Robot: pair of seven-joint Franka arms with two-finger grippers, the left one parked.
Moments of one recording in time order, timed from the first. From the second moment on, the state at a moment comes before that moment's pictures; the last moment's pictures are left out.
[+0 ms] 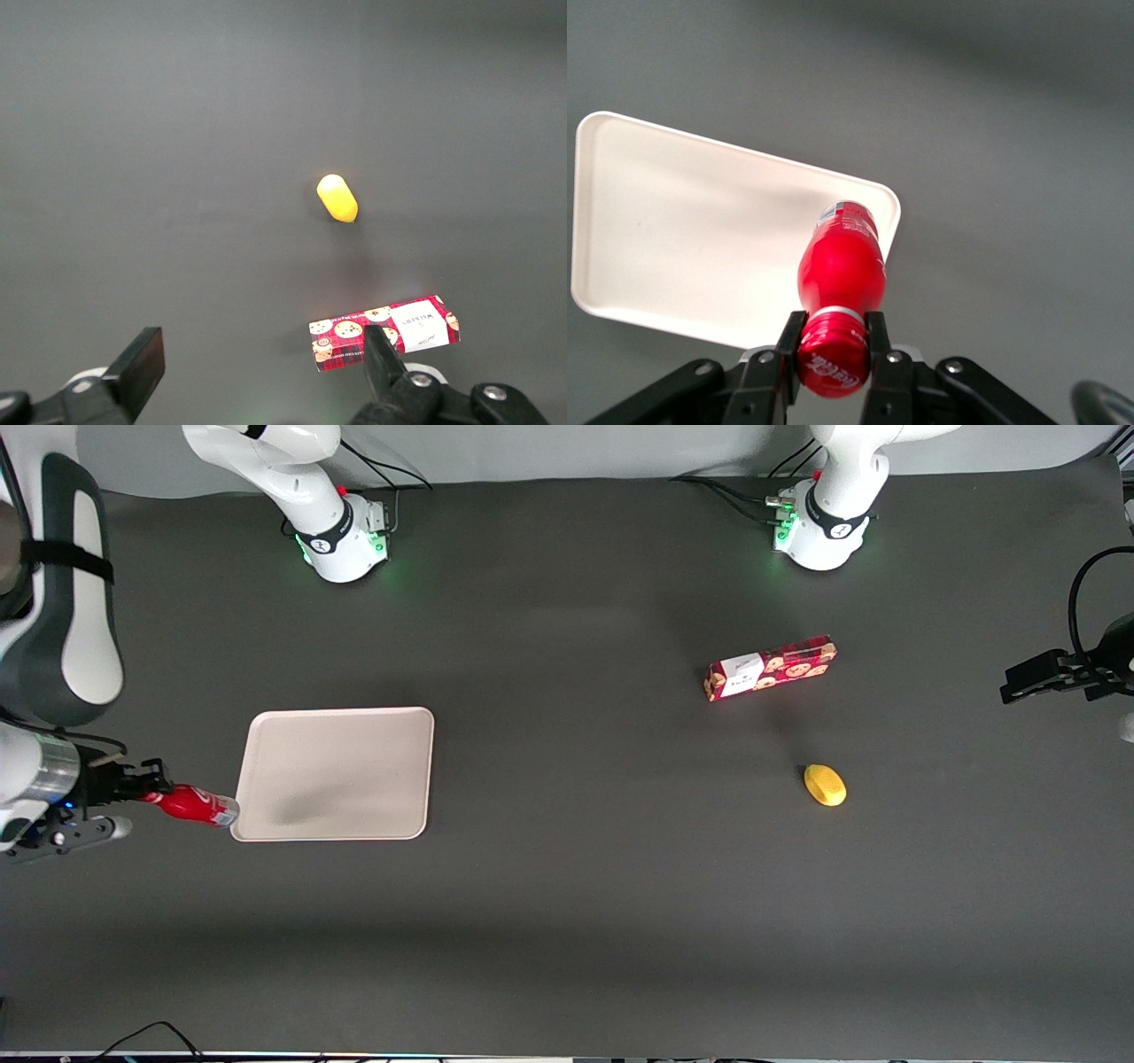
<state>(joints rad) 0.00 0.37 -0.12 -1.54 -0.03 1.77 -0.36</state>
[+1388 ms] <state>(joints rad) -0.01 0.35 -0.13 -1.80 -0.01 2.04 -0.34</state>
